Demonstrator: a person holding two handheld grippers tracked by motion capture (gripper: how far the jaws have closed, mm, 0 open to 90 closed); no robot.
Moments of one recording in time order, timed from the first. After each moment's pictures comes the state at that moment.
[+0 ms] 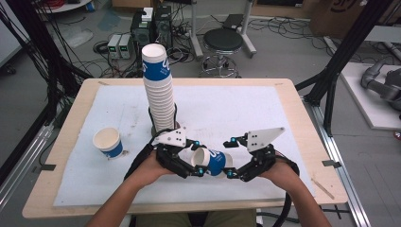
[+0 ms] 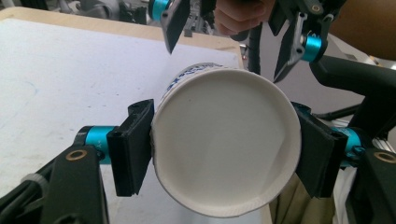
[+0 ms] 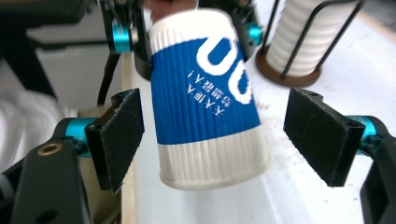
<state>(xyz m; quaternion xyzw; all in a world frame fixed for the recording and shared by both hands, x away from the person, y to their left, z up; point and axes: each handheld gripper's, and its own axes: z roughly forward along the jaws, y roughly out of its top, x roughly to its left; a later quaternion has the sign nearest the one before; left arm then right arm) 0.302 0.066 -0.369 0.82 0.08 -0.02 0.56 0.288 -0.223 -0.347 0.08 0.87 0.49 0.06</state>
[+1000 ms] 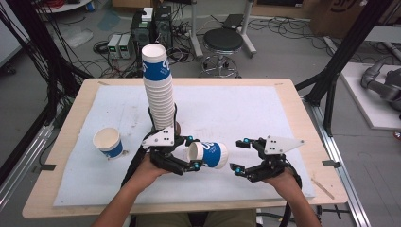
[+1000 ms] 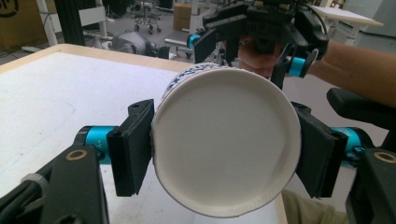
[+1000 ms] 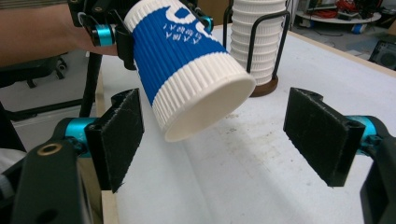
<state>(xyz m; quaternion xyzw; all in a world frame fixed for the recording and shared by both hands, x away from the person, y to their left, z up) 0.301 0.082 -0.378 0.77 0.11 0.02 0.62 0.279 -0.255 -0.379 0.17 0.80 0.57 0.09</state>
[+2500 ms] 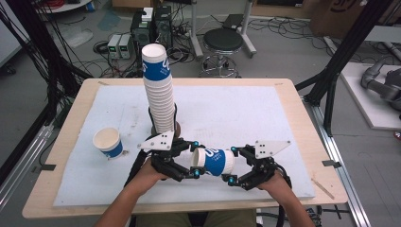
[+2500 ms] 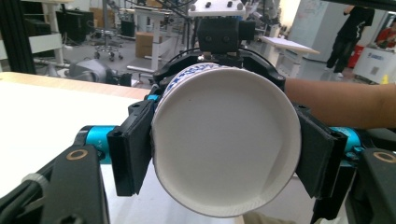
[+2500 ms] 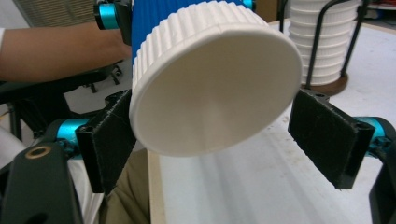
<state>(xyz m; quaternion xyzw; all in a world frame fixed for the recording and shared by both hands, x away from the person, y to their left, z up) 0.294 0.077 -0.383 0.74 0.05 -0.04 0.67 0.279 -0.233 -0.396 0.13 0.80 0.59 -0.01</state>
